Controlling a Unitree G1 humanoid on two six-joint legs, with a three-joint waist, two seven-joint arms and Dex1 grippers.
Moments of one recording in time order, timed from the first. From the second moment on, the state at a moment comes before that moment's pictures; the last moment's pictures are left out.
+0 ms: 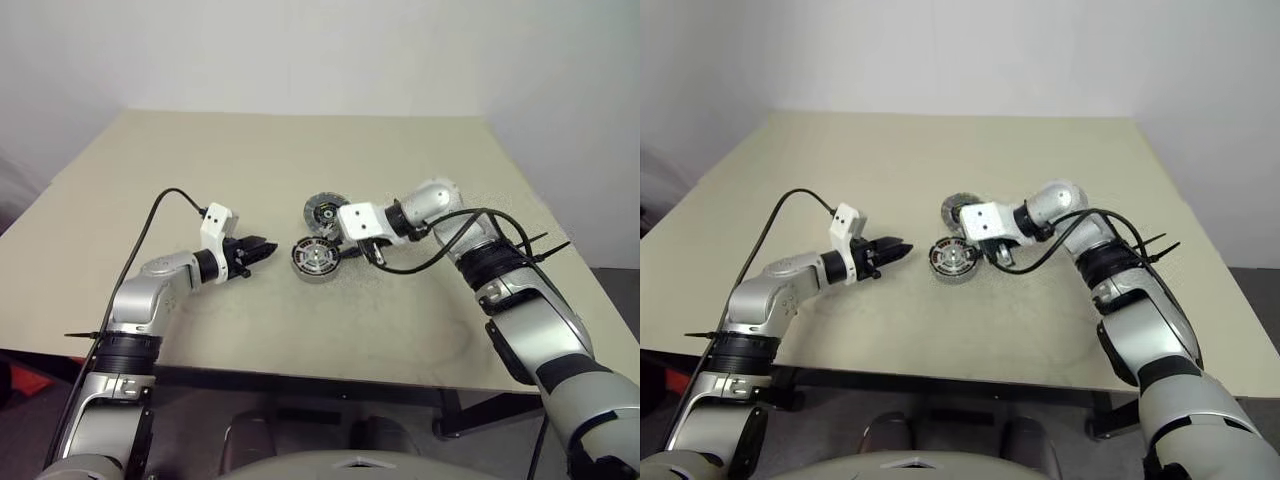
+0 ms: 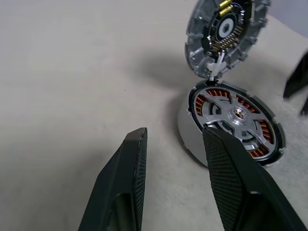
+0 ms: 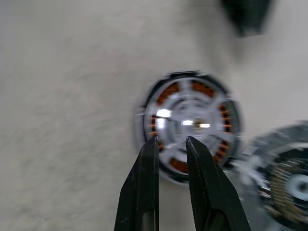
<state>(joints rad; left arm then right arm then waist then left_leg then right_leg) -0.41 0.42 0.04 0.11 -0.42 0.67 -0.75 -0.94 -0.46 0.48 0.70 -0.11 -0.34 1.43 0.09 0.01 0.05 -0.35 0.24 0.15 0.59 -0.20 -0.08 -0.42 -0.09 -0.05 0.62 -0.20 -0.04</state>
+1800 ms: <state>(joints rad) -0.41 0.45 0.07 0.12 -0.41 0.66 -0.71 -1.01 -0.33 0.49 0.95 -0.30 -0.52 1.33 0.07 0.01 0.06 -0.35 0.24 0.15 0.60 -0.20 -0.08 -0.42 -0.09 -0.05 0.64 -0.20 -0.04</state>
